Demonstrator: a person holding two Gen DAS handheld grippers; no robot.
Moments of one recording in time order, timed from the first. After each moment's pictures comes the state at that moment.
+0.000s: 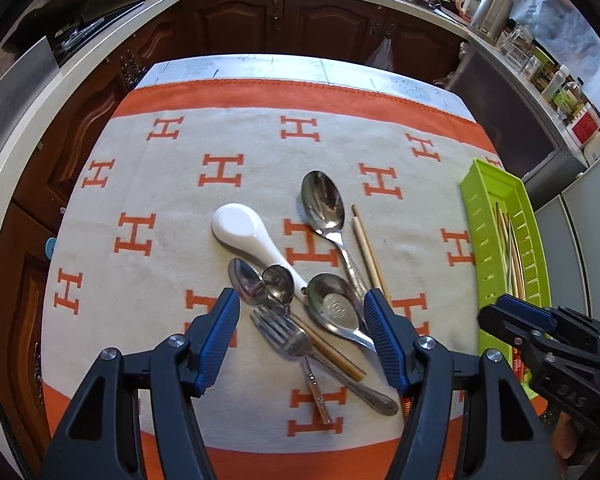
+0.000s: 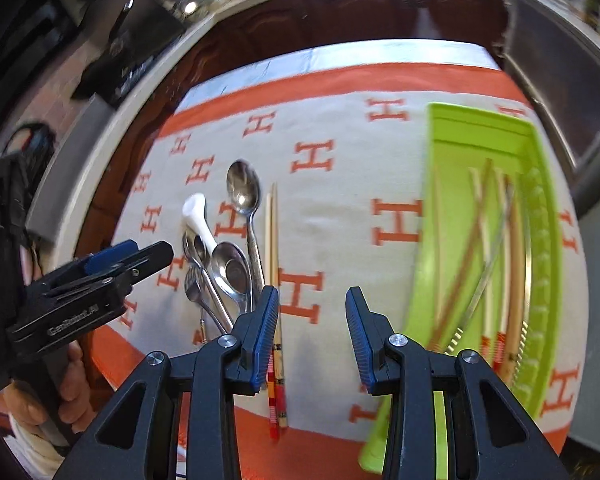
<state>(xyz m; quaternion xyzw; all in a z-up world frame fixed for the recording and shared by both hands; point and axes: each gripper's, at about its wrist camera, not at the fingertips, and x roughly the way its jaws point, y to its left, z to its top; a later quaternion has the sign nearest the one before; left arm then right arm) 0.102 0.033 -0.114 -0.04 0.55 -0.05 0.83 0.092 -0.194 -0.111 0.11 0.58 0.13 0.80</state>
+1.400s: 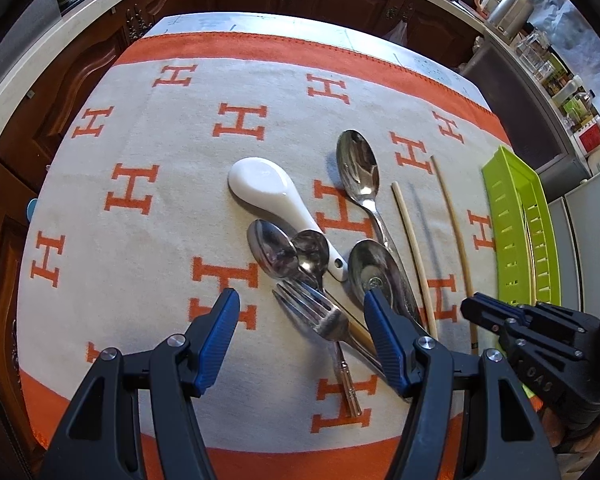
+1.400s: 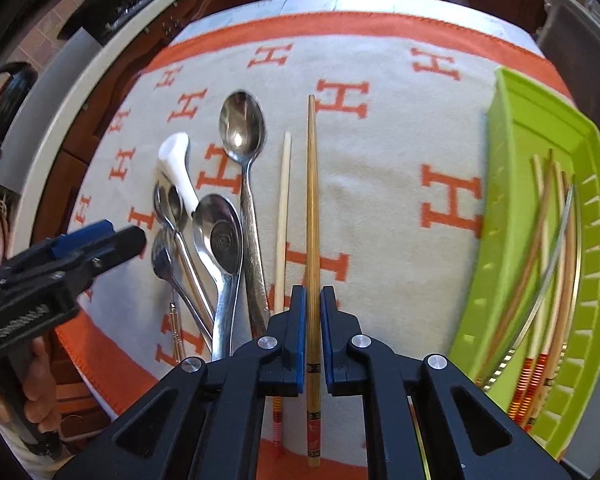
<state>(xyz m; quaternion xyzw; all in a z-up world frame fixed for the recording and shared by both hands) 0.107 0.063 -0.152 -0.08 0.59 -0.06 0.80 0.105 -0.161 -0.164 0.05 0.63 0.13 0.76</state>
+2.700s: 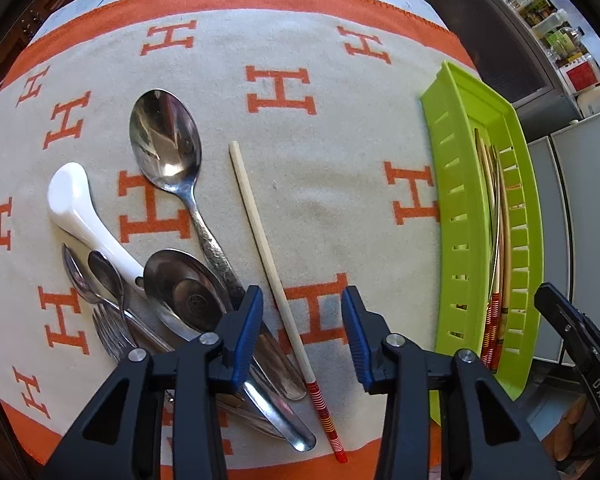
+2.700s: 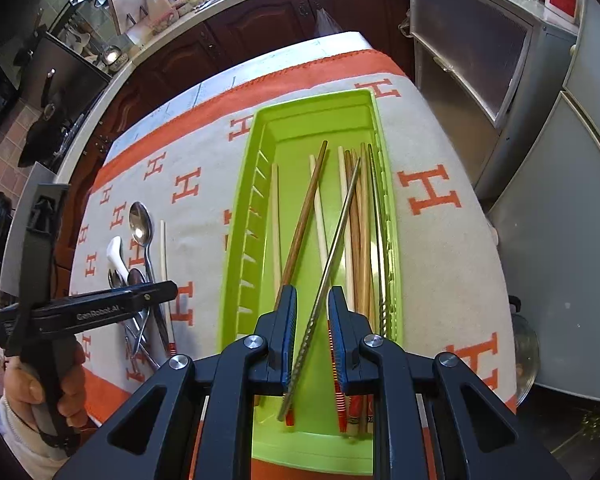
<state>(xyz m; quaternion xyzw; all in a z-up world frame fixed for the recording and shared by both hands) 0.158 -0.067 -0.190 -0.05 0.68 -0.13 0.72 0.057 -0.334 -0.124 0.17 0.57 0.00 0.81</state>
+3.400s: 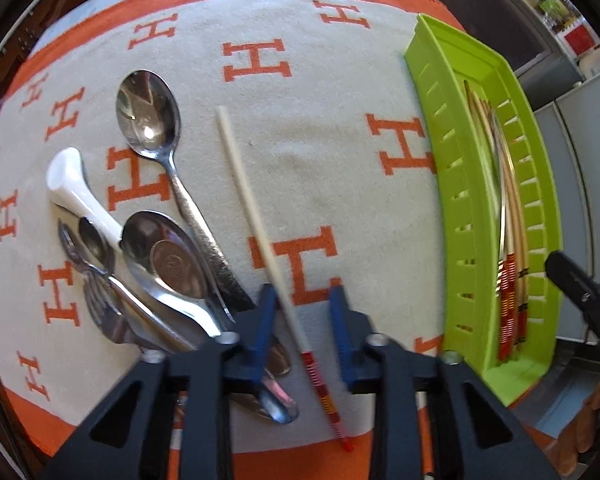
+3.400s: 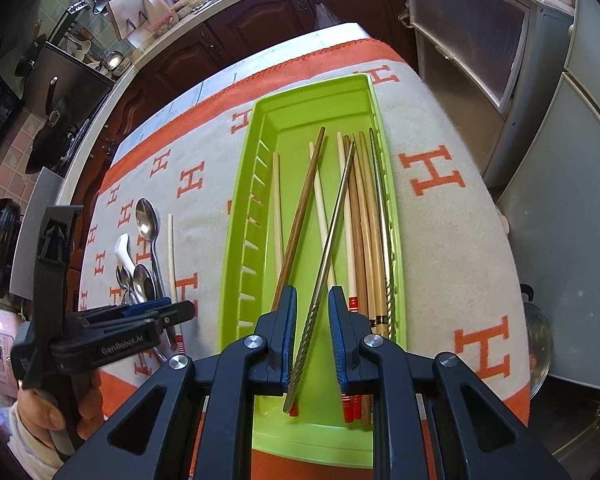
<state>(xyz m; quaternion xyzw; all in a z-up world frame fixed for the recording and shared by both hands) 0.106 -0.111 -0.200 0.02 0.68 -0.11 0.73 0.049 -0.337 -0.136 0.20 0.57 0.02 0.80</state>
